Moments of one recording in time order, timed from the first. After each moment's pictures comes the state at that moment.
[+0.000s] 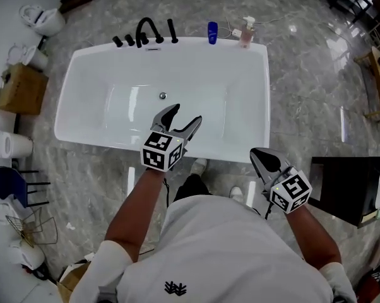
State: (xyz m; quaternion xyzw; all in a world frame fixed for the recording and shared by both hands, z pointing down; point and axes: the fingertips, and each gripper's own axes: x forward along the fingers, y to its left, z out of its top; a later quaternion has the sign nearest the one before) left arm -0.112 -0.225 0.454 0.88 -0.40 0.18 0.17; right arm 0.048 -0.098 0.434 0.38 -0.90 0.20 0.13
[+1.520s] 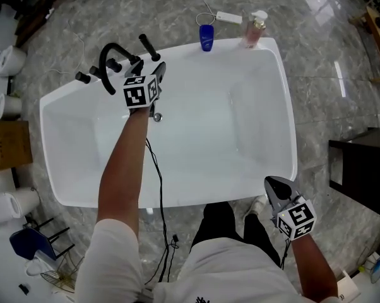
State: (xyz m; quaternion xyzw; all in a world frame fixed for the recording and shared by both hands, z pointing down) left arm -0.204 -0.702 0.653 0.84 -0.45 0.25 0.16; right arm 0.018 -0.249 0.600 0.49 -0.77 0.34 0.23
